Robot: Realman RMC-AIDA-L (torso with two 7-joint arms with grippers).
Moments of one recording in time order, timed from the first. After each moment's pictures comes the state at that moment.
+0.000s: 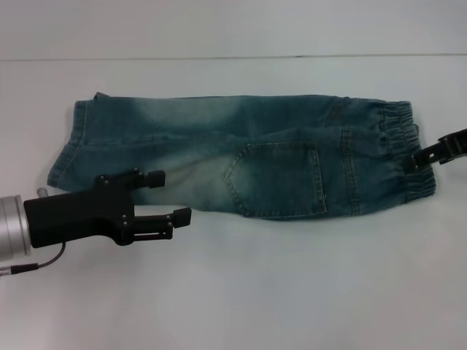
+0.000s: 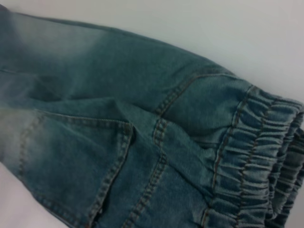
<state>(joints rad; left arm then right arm) -0.42 -2.16 0.62 0.78 2.04 1.64 -1.39 0.77 1.94 -0.74 -0.87 -2.68 -1.54 2.40</state>
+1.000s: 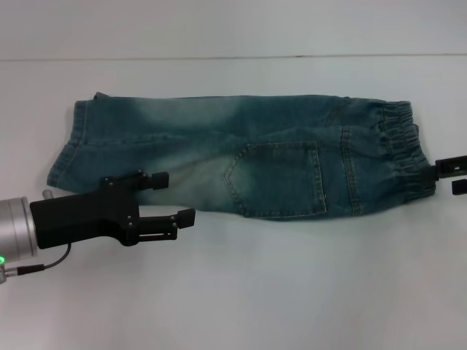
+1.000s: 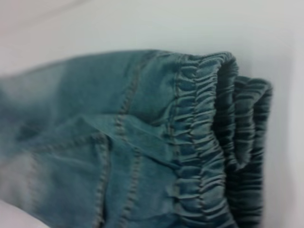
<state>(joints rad) -0.43 -2.16 0.62 0.75 2.04 1.62 -1.37 0.69 1.87 -0.42 -0.65 -2.64 -1.53 2.41</state>
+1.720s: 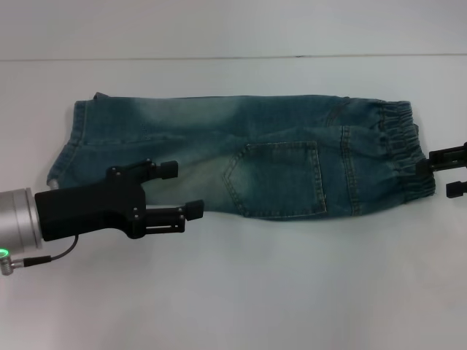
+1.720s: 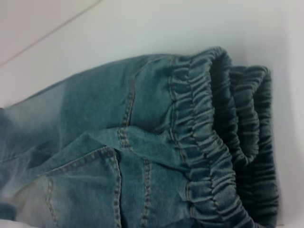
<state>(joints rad) -0.44 -2.16 0.63 0.75 2.00 1.64 -1.36 0.71 1.84 -0.50 -0.58 -2.59 -1.53 2.60</state>
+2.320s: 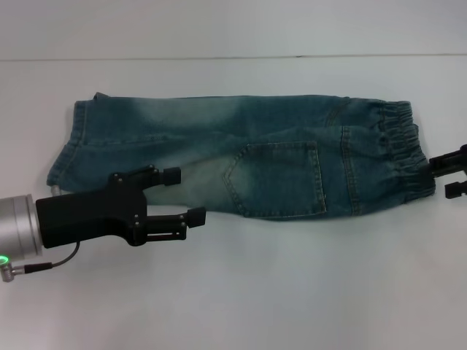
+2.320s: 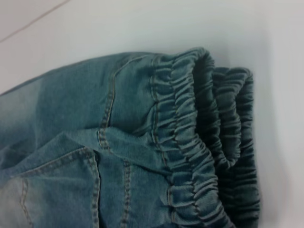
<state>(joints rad) -0.44 -2.16 0.63 0.73 2.00 1.67 -1.35 0.72 1.83 -0.59 -0.58 -2.58 -1.48 2.64</state>
